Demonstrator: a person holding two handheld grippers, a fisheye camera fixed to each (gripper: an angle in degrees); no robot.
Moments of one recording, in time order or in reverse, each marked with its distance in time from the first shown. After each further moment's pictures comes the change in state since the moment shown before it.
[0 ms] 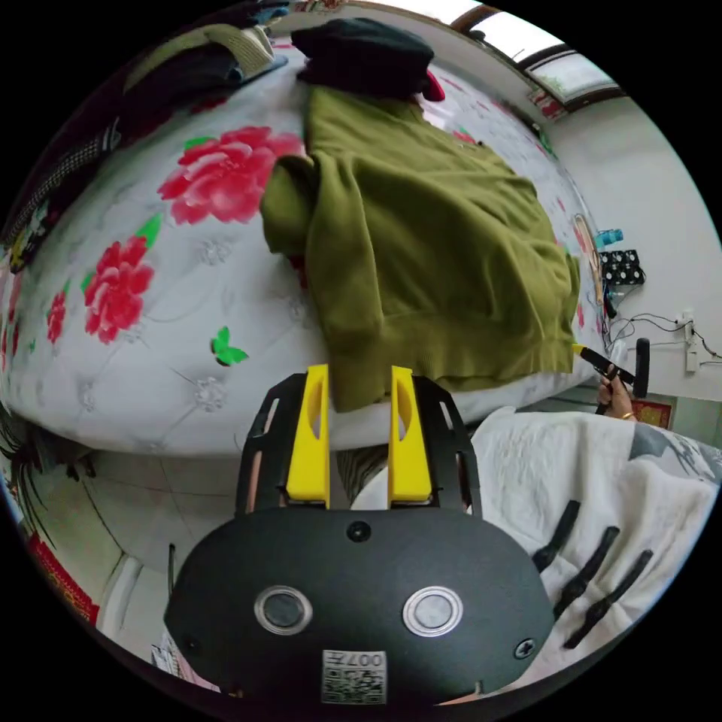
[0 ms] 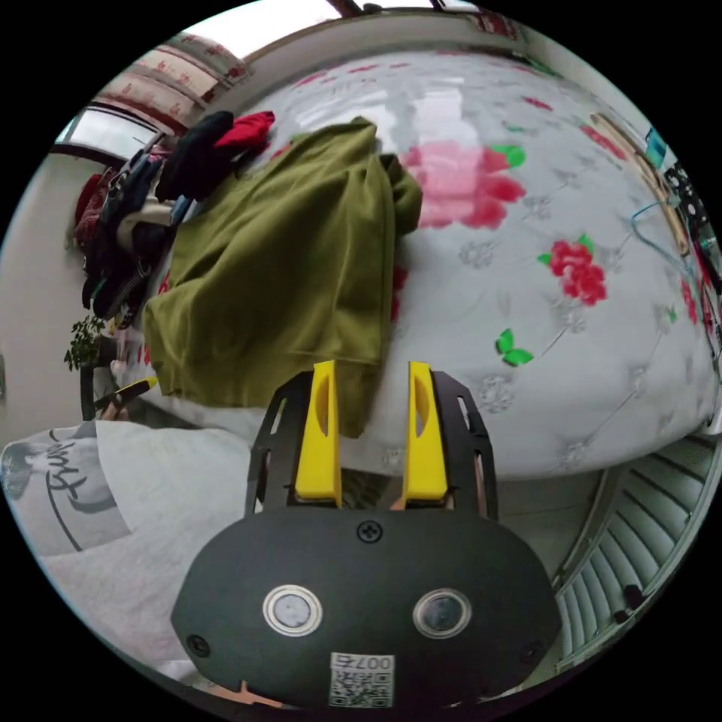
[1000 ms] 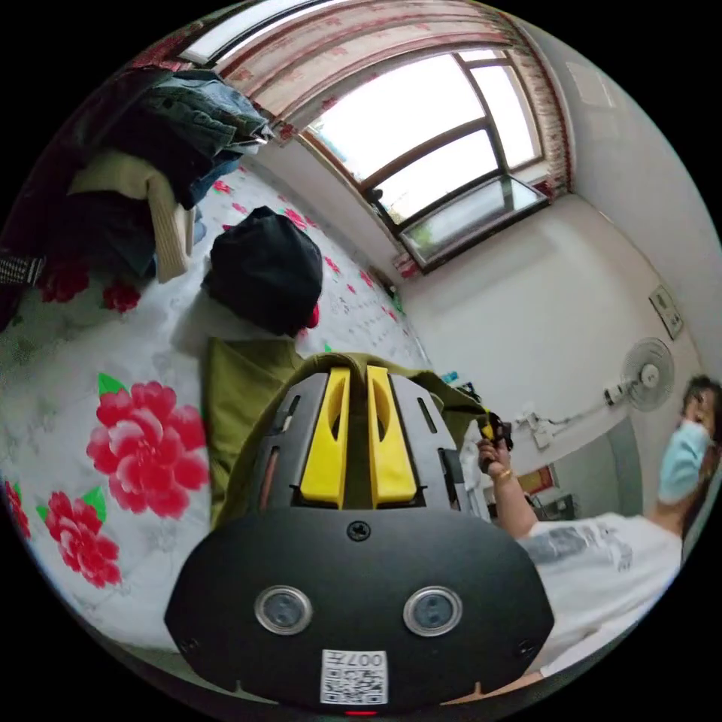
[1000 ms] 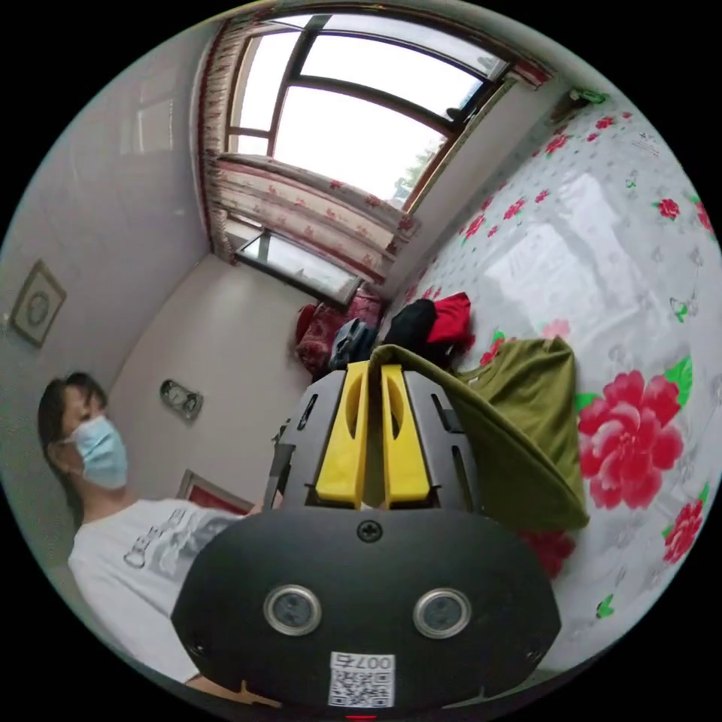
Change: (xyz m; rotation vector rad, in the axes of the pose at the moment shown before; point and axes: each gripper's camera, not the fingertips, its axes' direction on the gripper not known) left arm -0.131 -0.123 -0.172 0.613 0.559 0.022; right arm 0.045 -0.152 -0.239 0.544 -0.816 -0.132
